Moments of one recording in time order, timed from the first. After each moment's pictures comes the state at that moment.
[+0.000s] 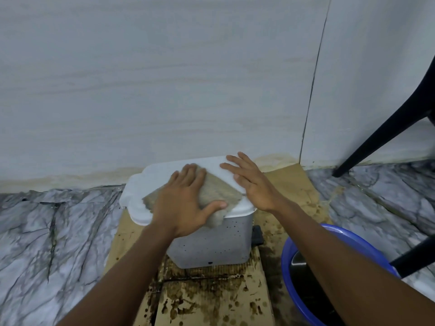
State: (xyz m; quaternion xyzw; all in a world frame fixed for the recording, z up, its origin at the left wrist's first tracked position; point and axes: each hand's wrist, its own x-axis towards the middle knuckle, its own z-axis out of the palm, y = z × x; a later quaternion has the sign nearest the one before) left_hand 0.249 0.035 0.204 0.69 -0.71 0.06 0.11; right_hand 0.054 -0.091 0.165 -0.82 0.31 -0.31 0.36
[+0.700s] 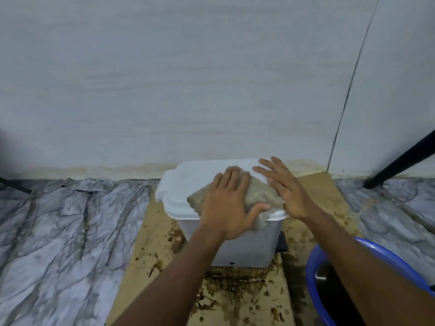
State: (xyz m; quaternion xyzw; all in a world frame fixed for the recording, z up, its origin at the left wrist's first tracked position) left_hand 0.224 0.036 0.193 0.70 -0.70 0.09 0.11; right_hand 0.055 -0.088 0.158 -0.81 0.30 -0.35 0.37
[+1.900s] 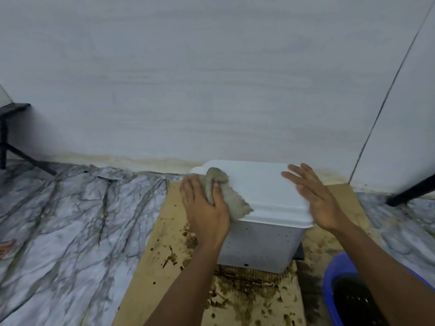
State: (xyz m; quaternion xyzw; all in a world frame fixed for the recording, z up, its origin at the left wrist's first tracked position) left_hand 0.273 0.073 0.159 0.79 -0.31 -0.02 0.53; right_hand 0.057 -0.082 0.160 -0.81 0.29 -0.35 0.37
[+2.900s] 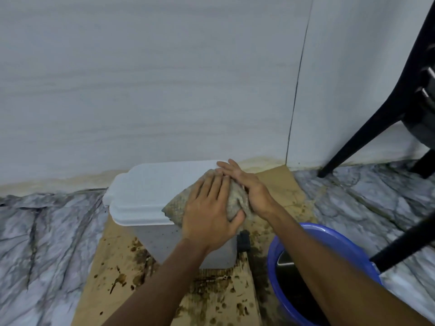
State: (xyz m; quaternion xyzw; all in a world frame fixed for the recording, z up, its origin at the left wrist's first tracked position) left_hand 0.167 0.023 0.165 0.64 -0.72 0.22 0.18; right_hand 0.037 -0.069 0.176 -0.62 0.24 -0.36 0.66
